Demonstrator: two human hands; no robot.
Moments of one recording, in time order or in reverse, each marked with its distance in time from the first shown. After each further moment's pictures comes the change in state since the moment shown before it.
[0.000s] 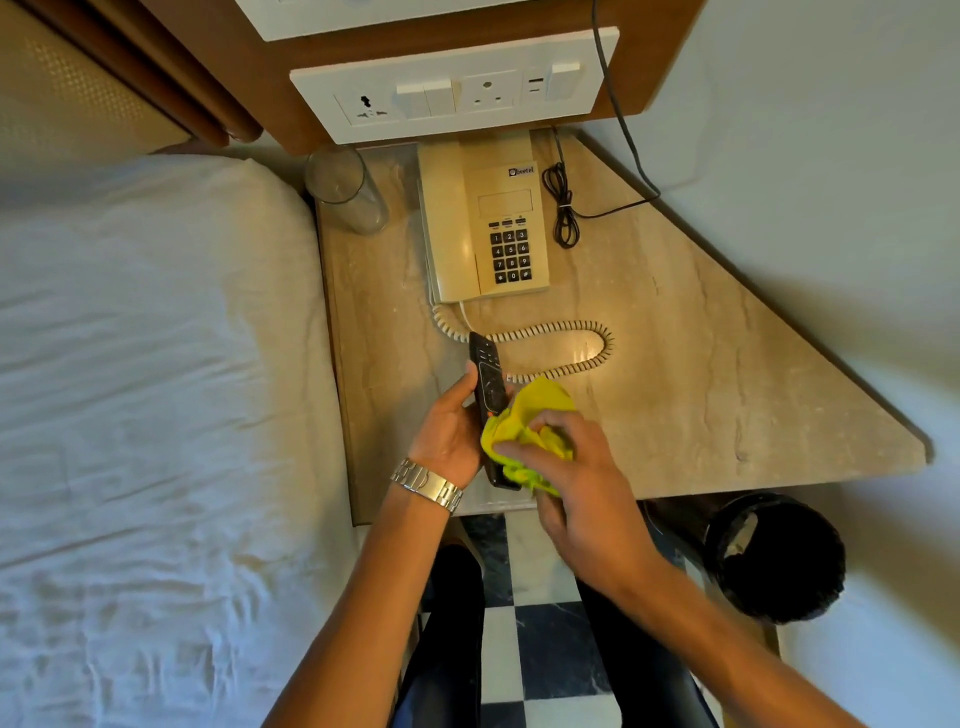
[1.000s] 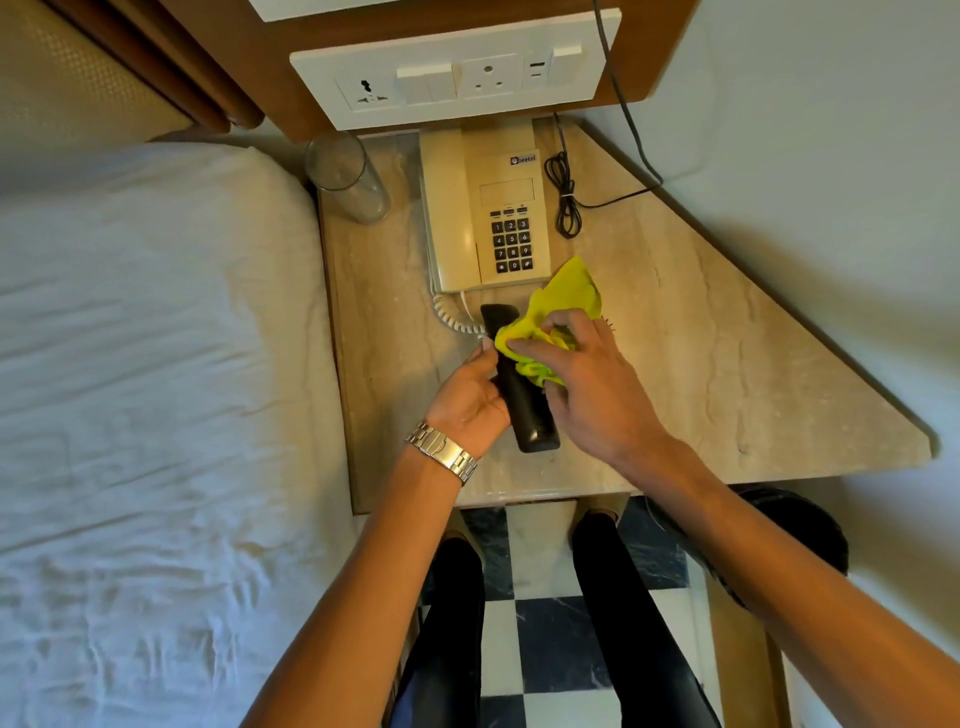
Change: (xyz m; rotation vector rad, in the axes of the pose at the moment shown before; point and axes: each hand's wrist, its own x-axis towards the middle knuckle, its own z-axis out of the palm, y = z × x) left_hand 0.007 0.003 0.029 -0.005 0.006 0.082; right_hand 0.078 0.023 -0.028 -0.287 -0.044 -0.003
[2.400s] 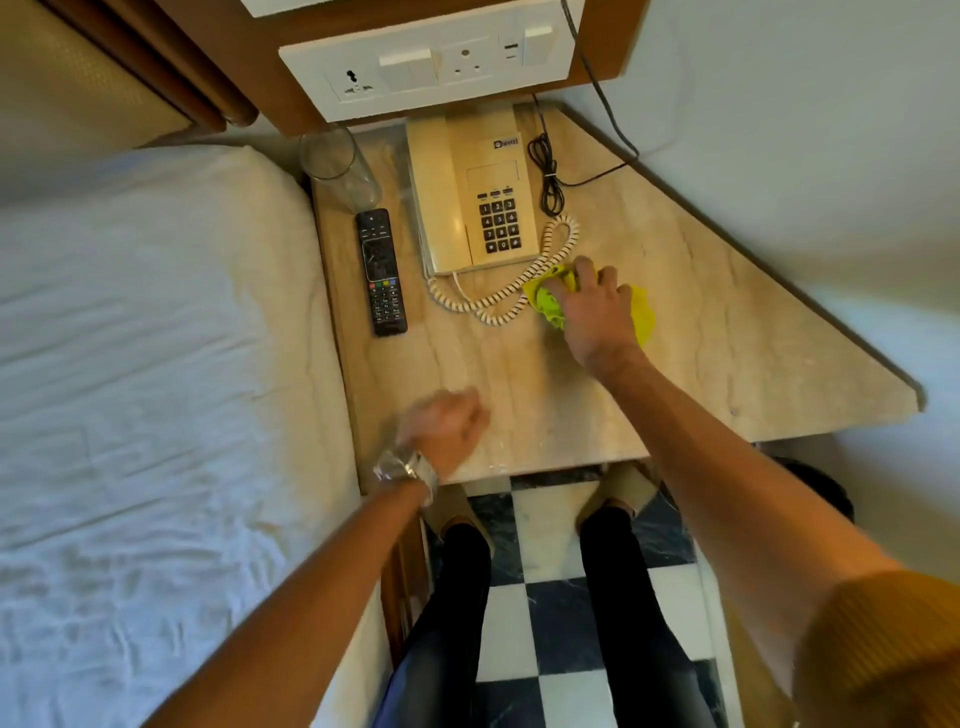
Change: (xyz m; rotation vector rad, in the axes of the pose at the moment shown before) left_hand -0.005 -0.037 -0.110 2.114 0.142 0.805; right_hand 0.049 0.067 0.051 -0.435 -0.079 0.279
